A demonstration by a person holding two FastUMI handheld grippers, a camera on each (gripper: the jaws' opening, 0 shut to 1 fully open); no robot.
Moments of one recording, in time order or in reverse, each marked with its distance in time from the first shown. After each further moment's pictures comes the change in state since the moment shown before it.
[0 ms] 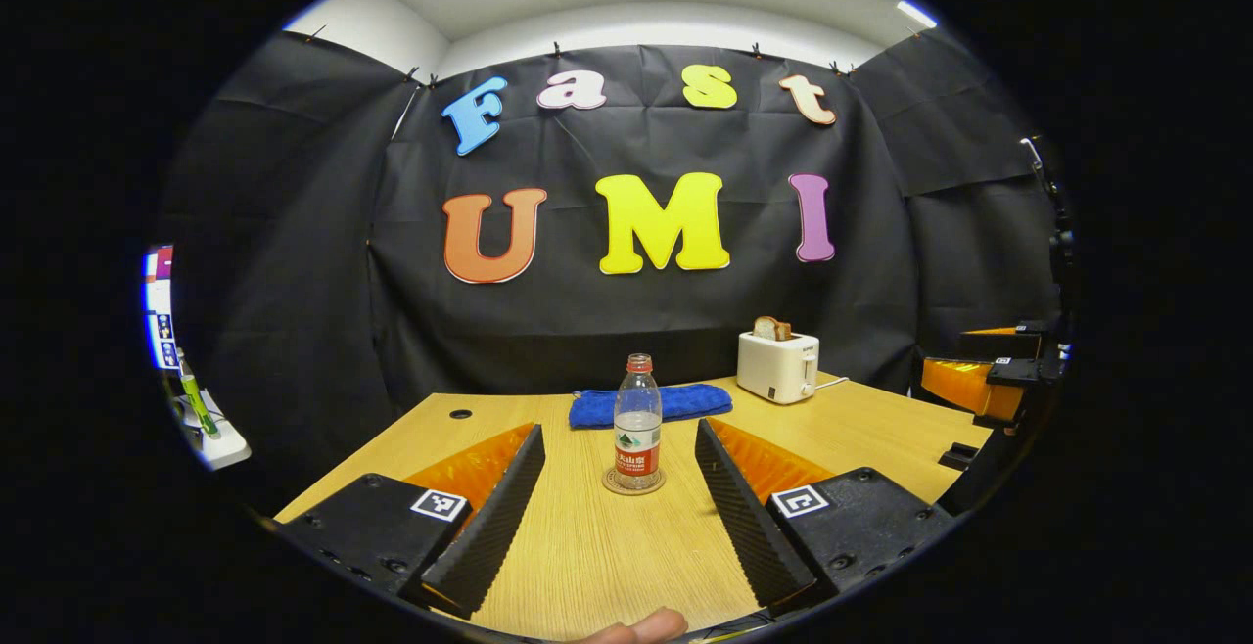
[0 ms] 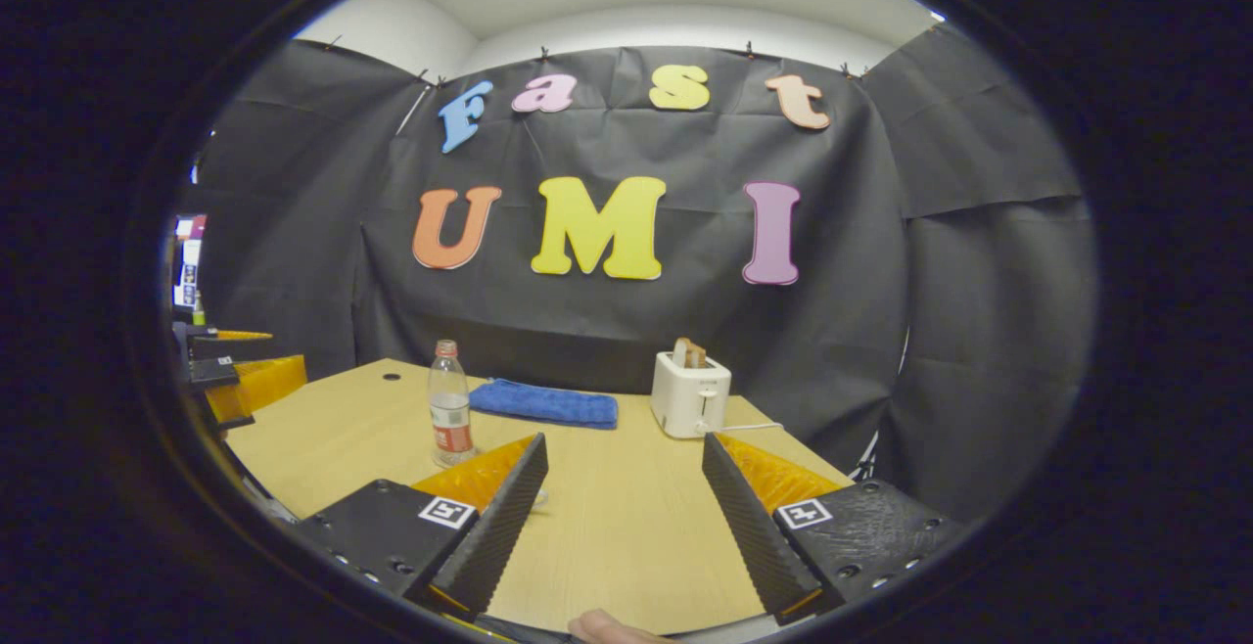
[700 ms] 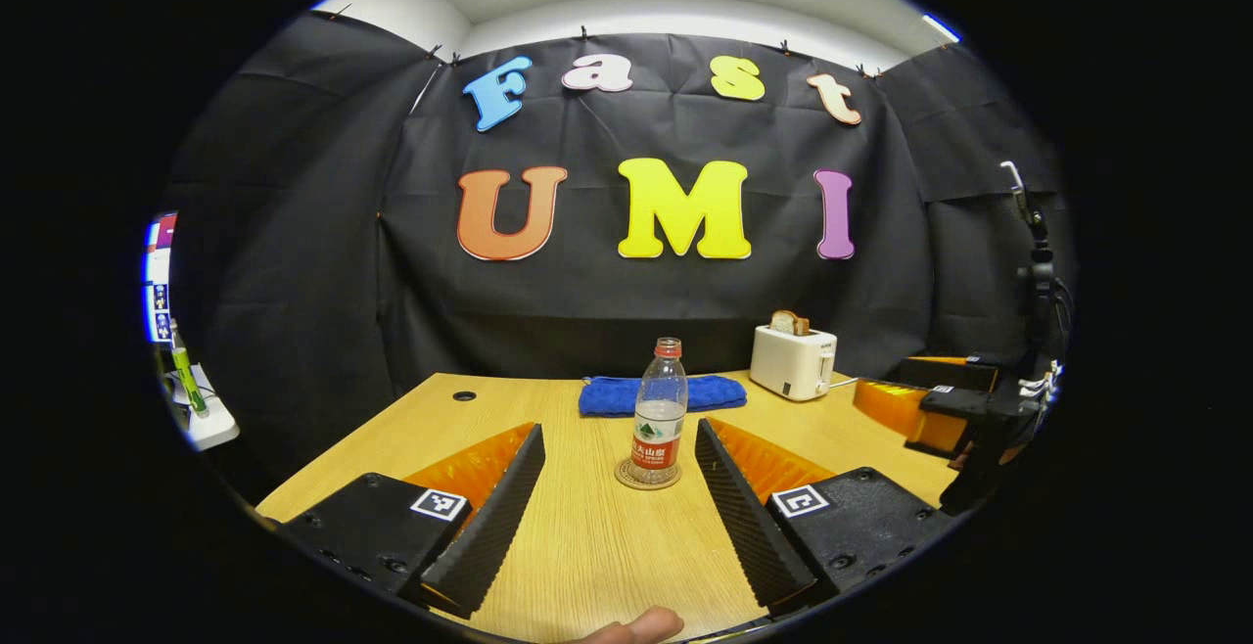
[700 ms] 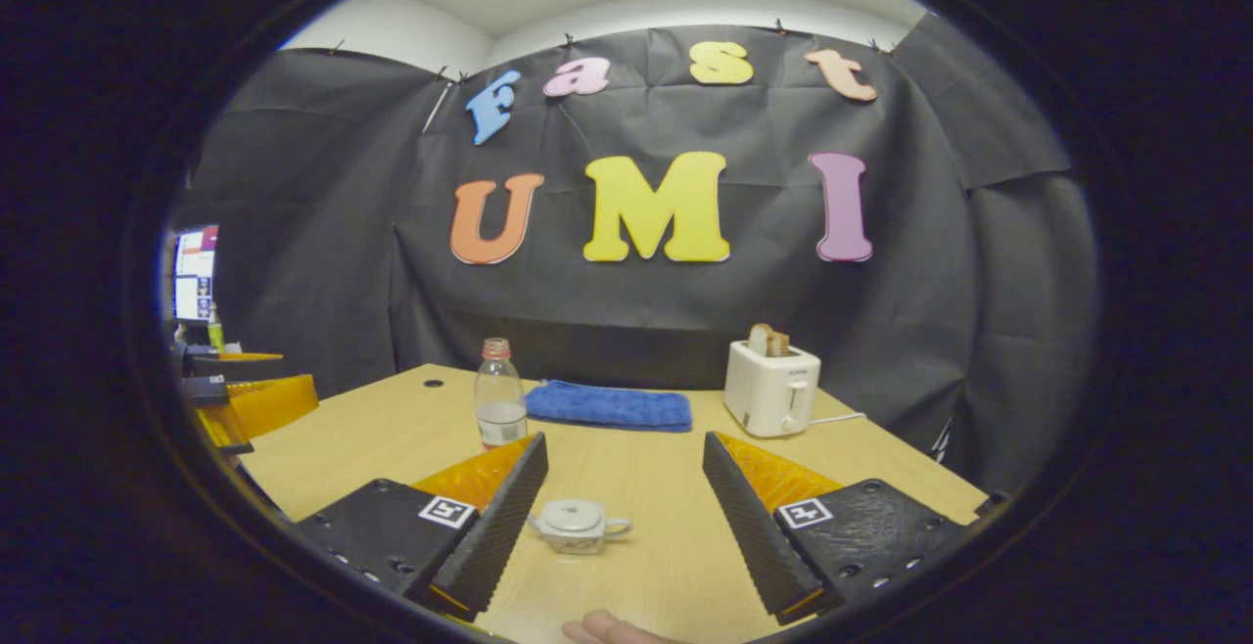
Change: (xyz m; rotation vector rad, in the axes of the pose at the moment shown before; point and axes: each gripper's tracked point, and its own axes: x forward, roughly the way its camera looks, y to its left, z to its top) left arm 0.016 0.027 -0.016 -0.070 0.030 0.013; right arm 0.057 0.070 0.002 0.050 -0.004 0.112
